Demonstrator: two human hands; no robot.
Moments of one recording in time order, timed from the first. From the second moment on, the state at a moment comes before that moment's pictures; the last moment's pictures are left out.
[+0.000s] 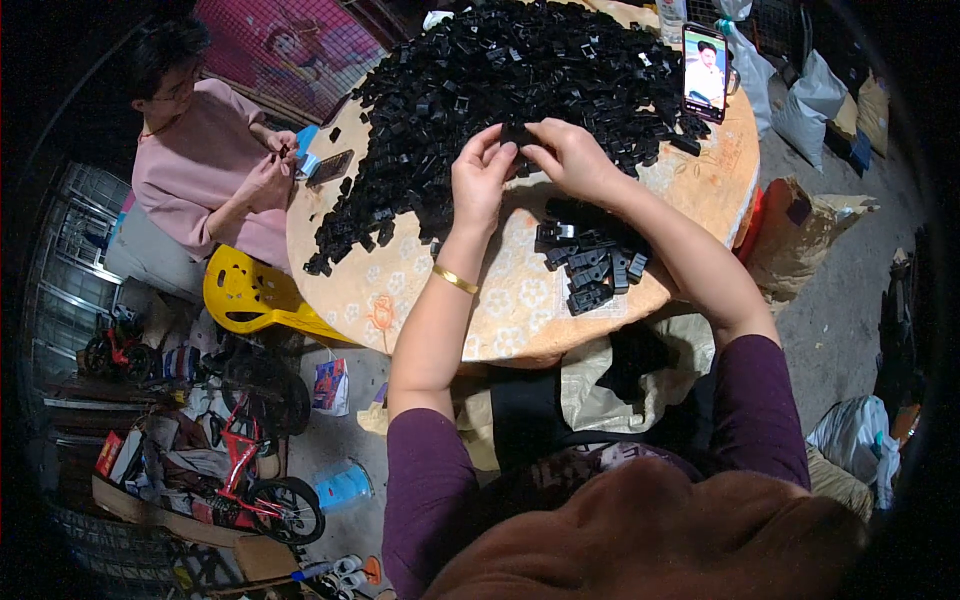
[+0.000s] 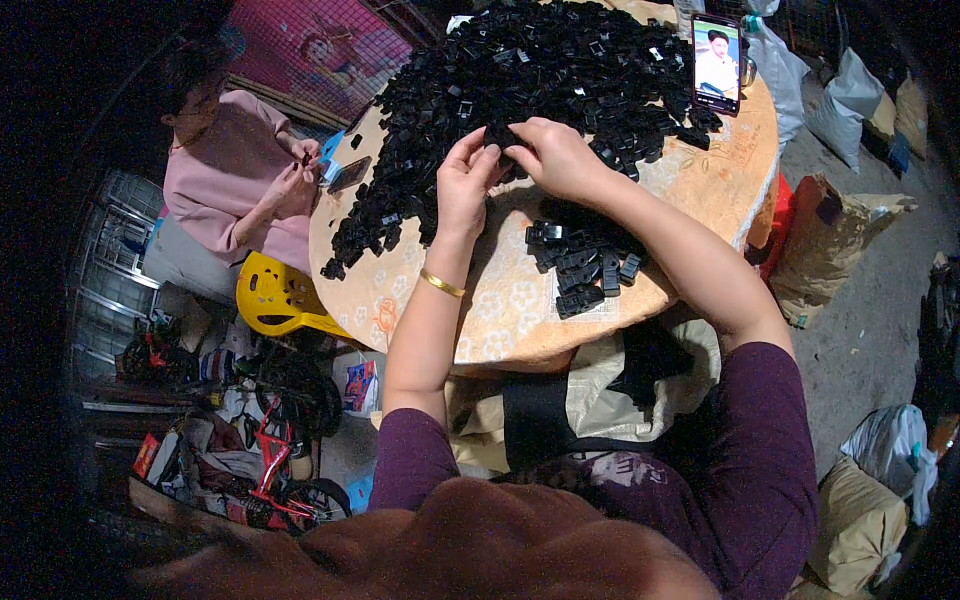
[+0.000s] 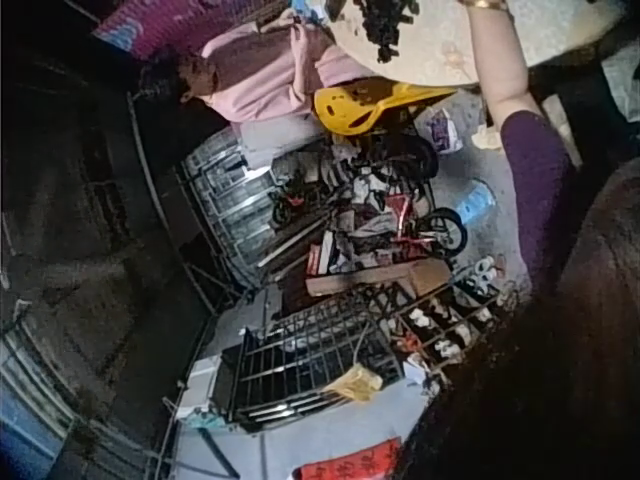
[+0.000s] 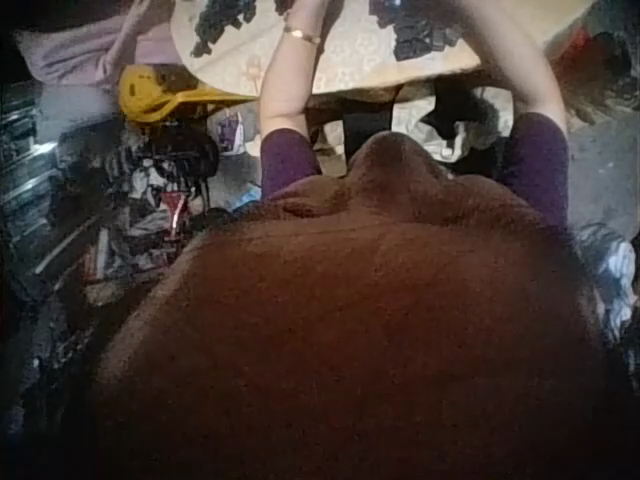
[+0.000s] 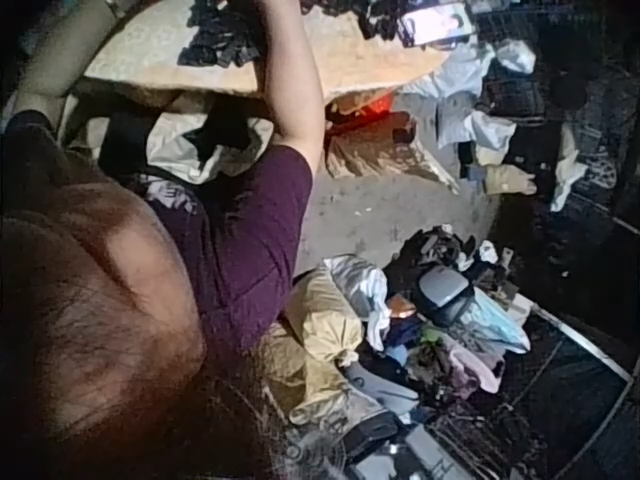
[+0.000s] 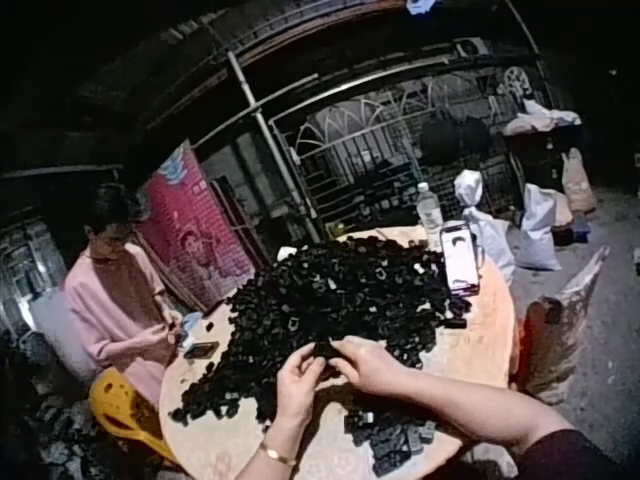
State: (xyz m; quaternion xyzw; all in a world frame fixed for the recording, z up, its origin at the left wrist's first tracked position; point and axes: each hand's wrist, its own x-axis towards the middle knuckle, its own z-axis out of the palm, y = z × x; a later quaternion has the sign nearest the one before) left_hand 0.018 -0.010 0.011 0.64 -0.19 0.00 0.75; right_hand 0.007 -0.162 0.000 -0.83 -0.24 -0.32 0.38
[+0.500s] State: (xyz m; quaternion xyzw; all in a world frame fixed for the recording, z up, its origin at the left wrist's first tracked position) left_hand 0.013 -0.019 0.007 0.67 -0.23 0.03 0.70; right_hand -0.005 -0.154 0.000 -0.85 -0.26 -0.36 0.29
